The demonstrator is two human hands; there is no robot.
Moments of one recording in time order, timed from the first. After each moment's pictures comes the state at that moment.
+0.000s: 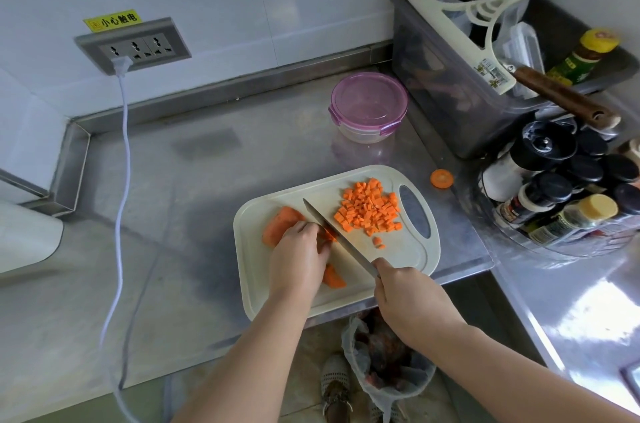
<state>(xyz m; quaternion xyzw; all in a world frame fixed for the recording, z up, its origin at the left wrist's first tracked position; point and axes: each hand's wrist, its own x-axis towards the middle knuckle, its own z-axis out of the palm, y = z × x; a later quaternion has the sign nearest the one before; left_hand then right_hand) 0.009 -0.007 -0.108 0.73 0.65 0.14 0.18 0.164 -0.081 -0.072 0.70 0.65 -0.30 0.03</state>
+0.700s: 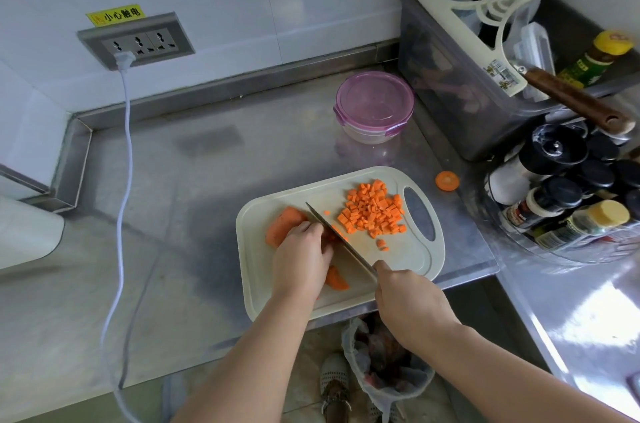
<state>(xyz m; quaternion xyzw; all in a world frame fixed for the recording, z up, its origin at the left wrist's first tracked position) 0.010 -0.004 -0.111 0.73 0.65 0.13 0.17 0.157 -0.076 -0.074 0.70 0.64 -0.30 0.10</state>
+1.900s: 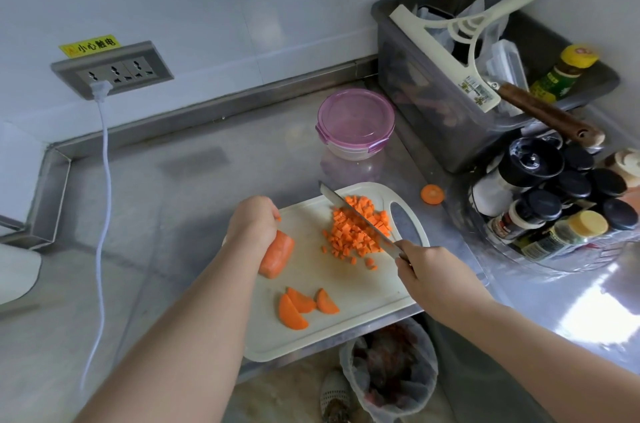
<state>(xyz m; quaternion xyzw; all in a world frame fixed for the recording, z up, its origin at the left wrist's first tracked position) -0.020 0.104 -0.093 0.63 0.74 0.01 0.26 0.213 -0.047 -0.052 0.73 0.64 -0.25 -0.03</state>
